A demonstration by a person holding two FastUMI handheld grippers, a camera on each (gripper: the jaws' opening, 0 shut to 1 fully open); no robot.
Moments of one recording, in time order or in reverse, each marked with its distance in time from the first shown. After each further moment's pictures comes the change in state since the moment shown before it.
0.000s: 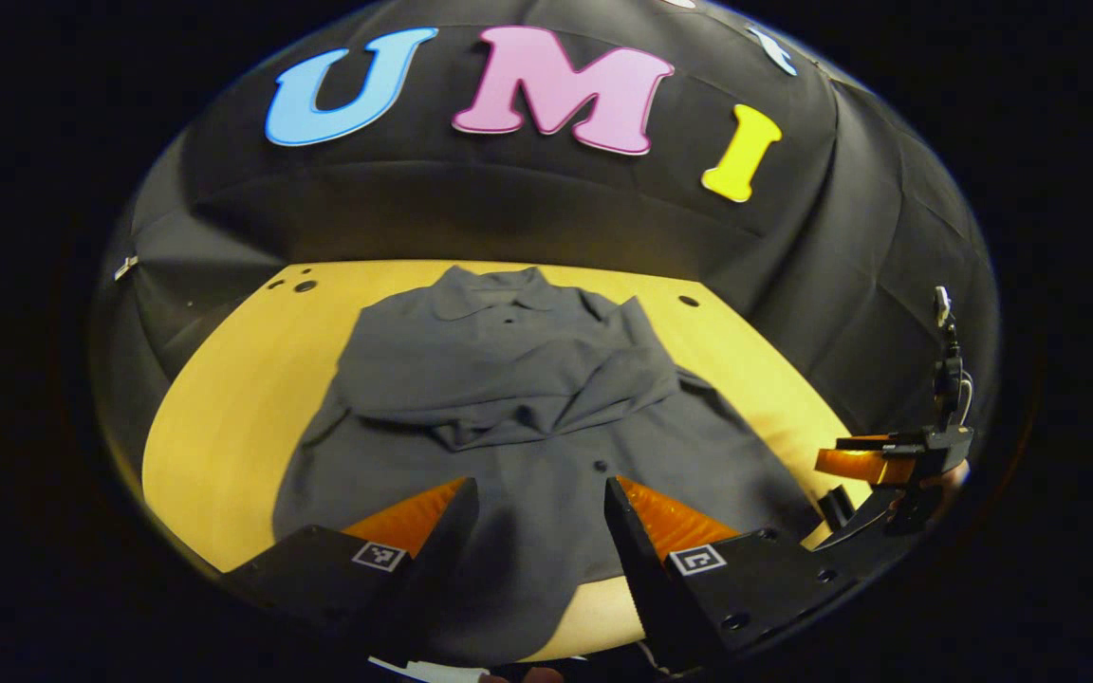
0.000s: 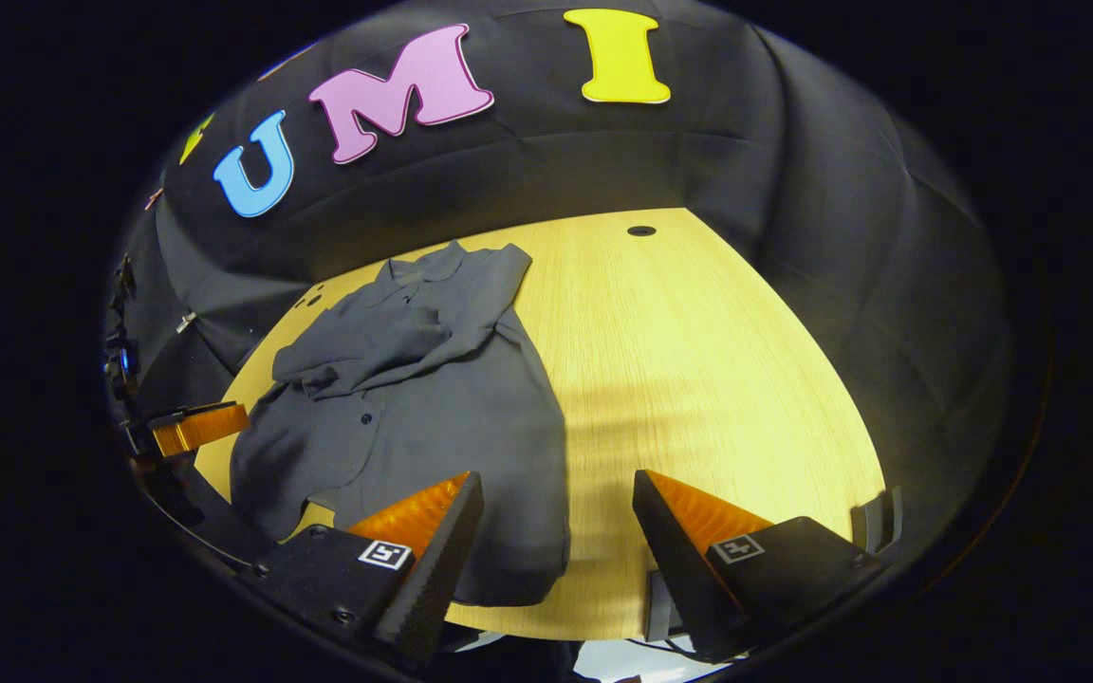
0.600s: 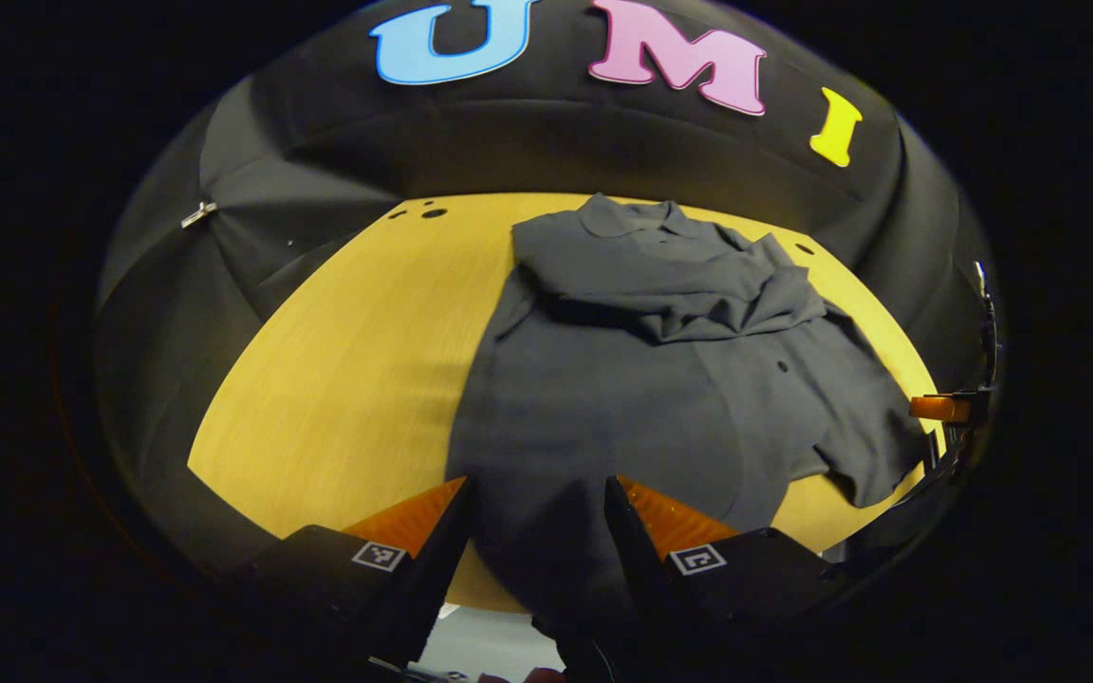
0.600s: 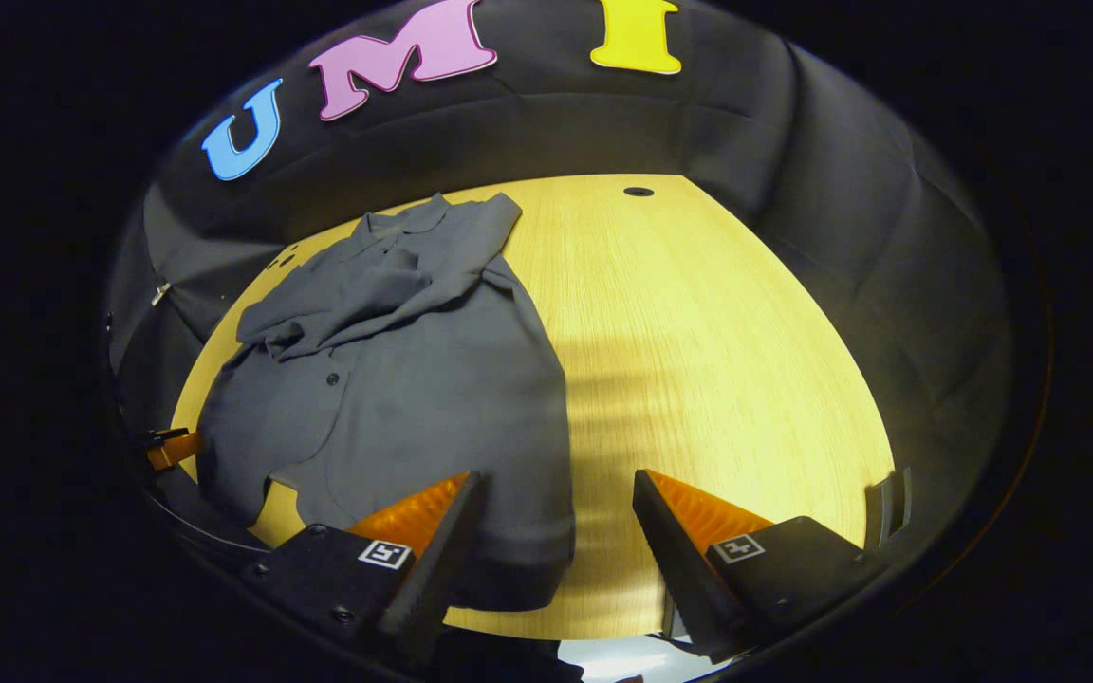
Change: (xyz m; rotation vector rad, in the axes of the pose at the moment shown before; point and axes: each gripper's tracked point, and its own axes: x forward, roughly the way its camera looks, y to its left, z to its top) left arm -0.032 0.138 -0.085 -0.056 0.157 0.245; right arm 0.025 0.004 -0.036 -0.042 0.113 -0.083
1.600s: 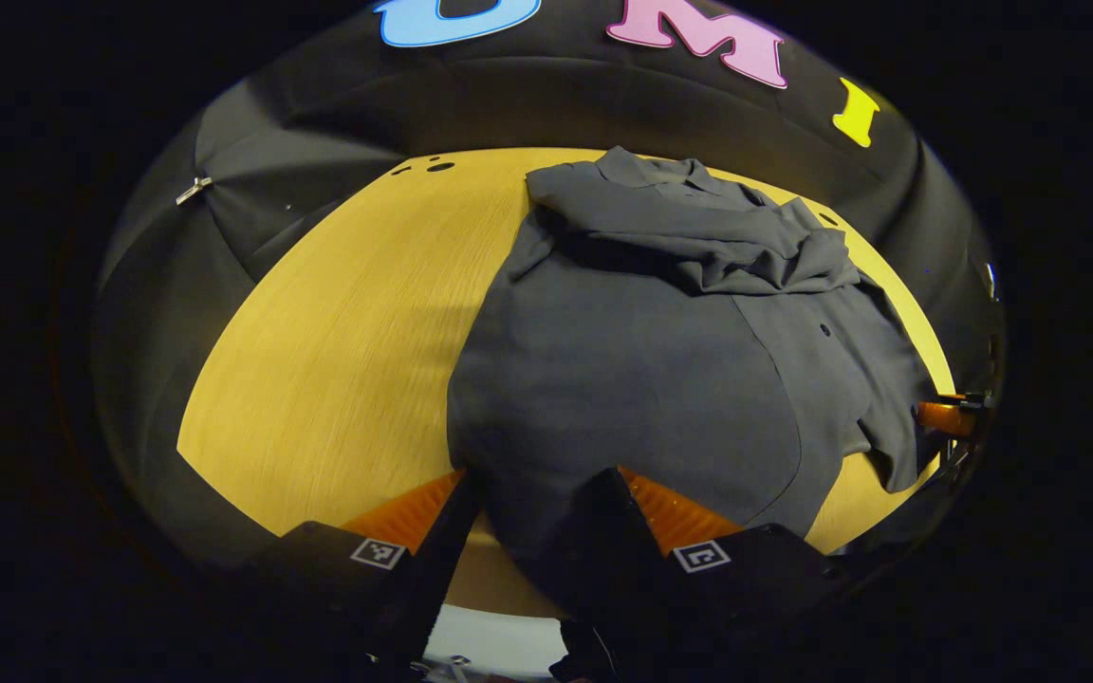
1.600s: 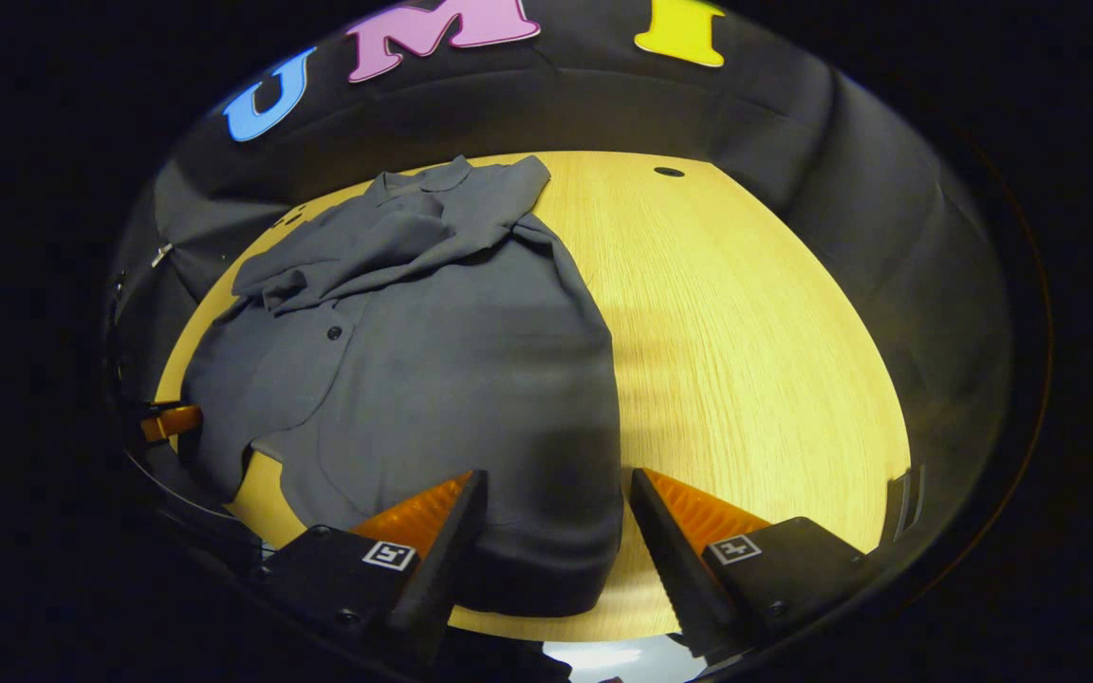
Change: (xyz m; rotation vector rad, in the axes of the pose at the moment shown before) left arm 0.030 -0.002 -0.022 0.020 0.114 -0.005; right arm 0.016 0.024 -0.025 -0.106 0.056 -0.017
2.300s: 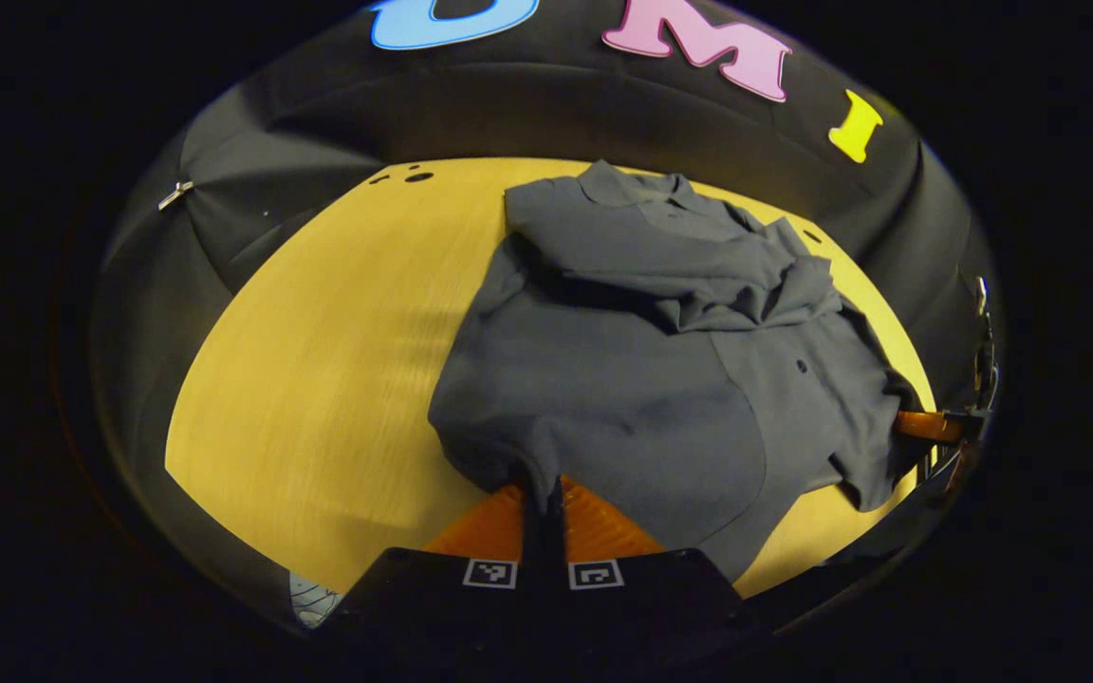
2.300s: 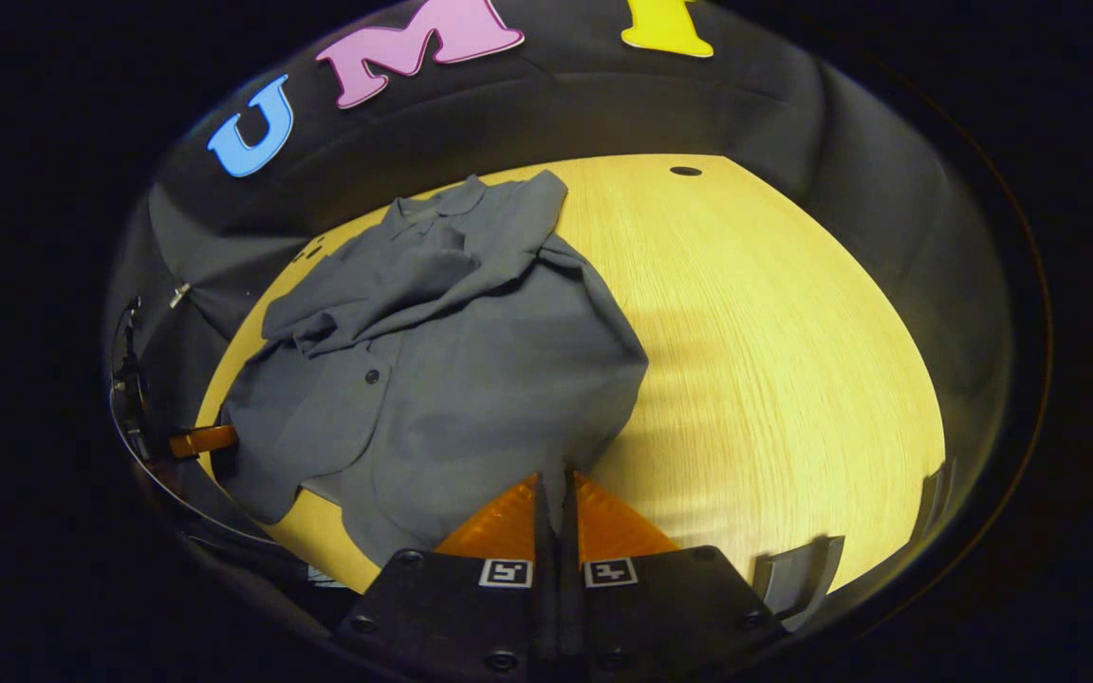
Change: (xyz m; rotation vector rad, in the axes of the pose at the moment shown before) left arm -0.004 -0.012 0.045 -0.038 -0.057 -0.087; right arm -0.007 0.025 0.033 0.155 -0.037 0.138
